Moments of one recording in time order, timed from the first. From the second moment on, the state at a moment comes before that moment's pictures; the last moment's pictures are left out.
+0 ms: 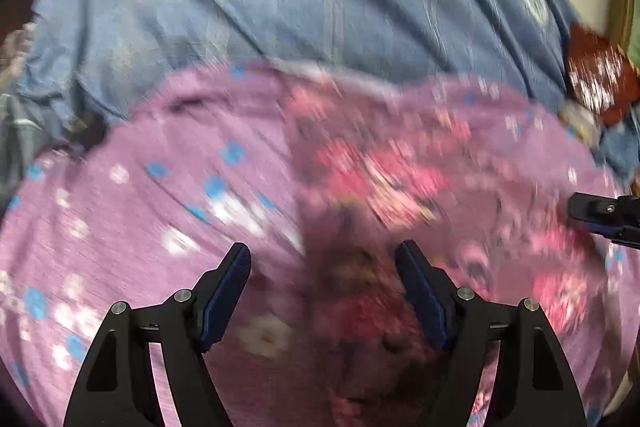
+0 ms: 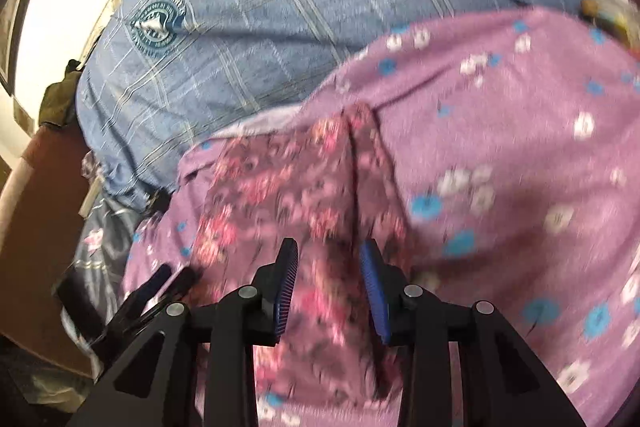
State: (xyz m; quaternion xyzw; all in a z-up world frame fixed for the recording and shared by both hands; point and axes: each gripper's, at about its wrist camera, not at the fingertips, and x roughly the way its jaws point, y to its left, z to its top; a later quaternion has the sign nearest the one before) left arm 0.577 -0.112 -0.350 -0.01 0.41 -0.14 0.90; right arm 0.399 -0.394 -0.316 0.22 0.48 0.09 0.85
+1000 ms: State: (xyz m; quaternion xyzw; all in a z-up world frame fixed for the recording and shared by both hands) left arm 0.548 -0.074 -0.313 -0.01 0.31 -0.05 0.95; right arm 0.382 -0.310 -0.304 0.11 0.40 0.10 0.91
